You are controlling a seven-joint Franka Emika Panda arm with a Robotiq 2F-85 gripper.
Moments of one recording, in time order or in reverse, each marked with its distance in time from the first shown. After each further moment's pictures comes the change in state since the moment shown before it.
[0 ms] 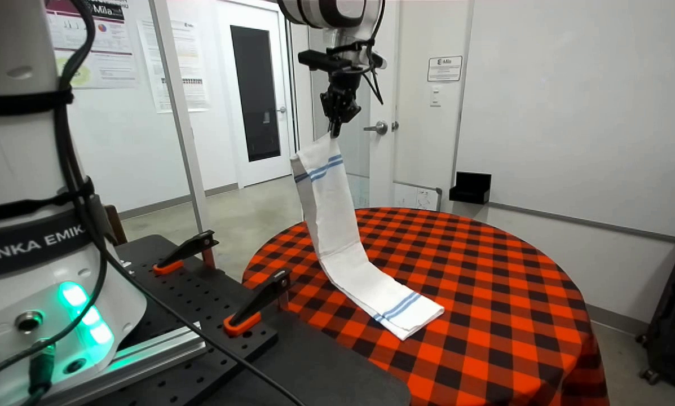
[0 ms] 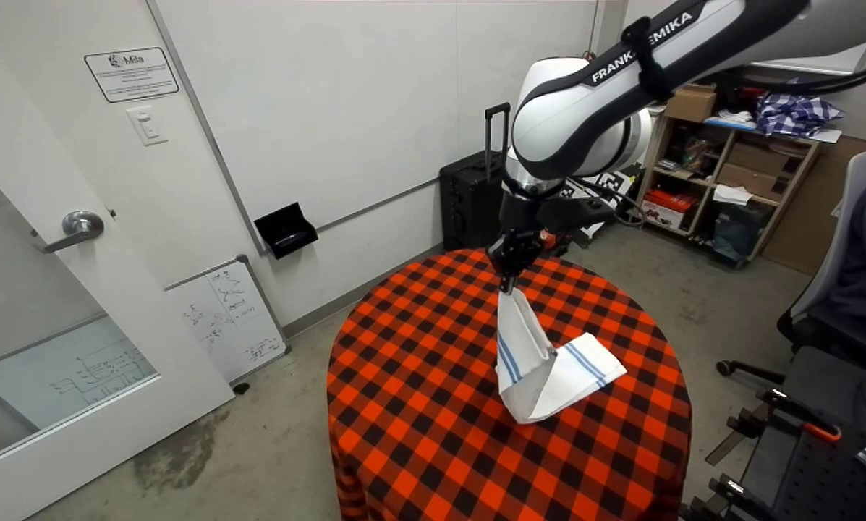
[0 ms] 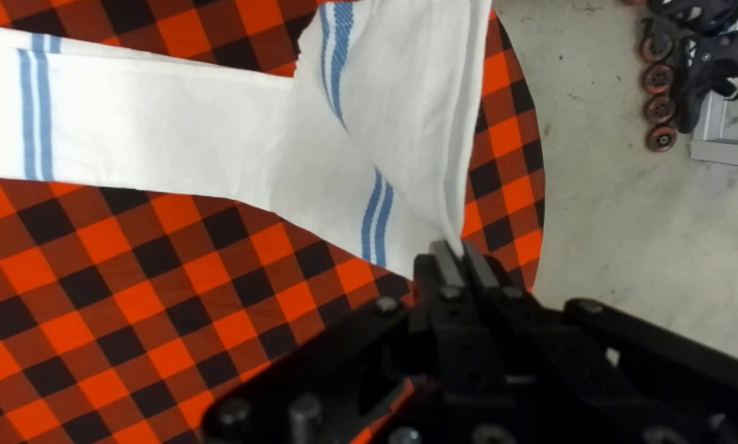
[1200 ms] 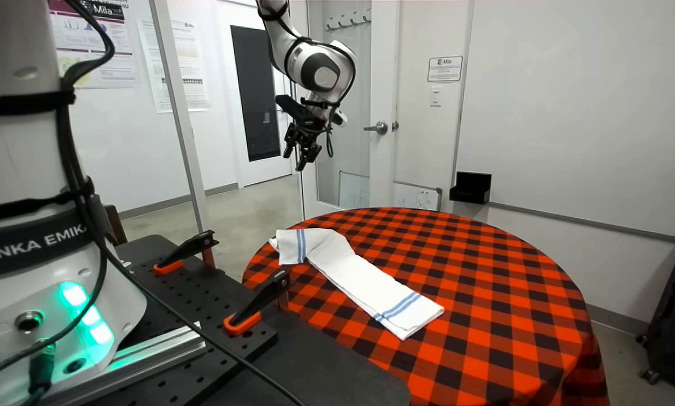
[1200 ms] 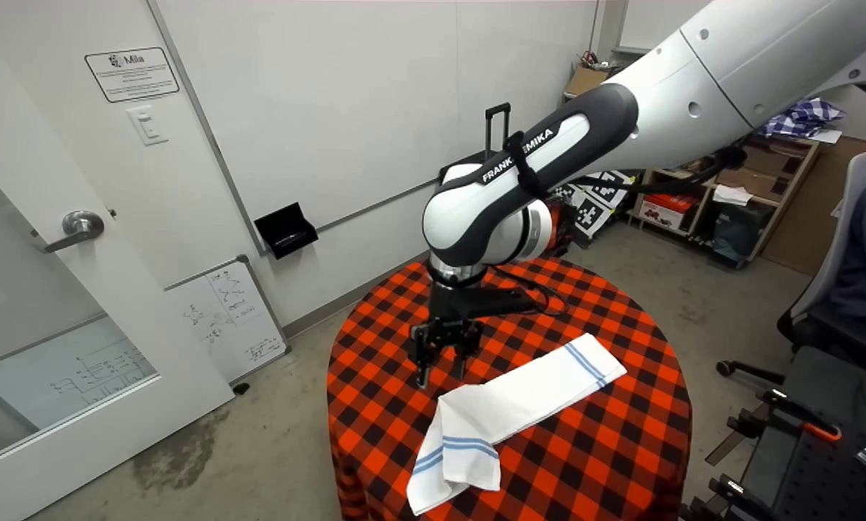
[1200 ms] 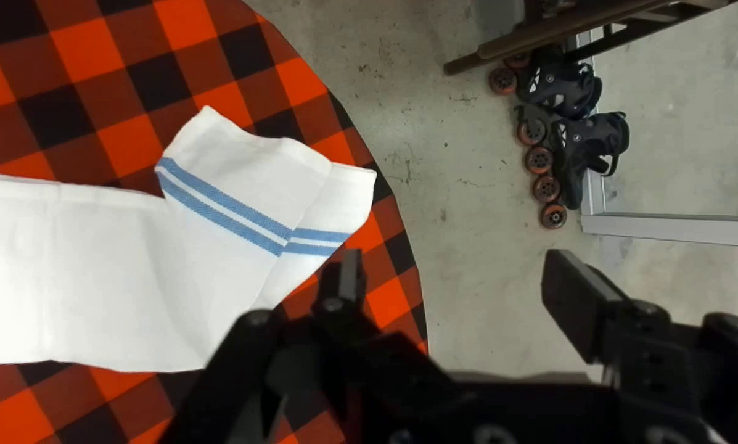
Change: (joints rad) arm 0.046 0.367 0.166 0.267 0.145 -0.025 0.071
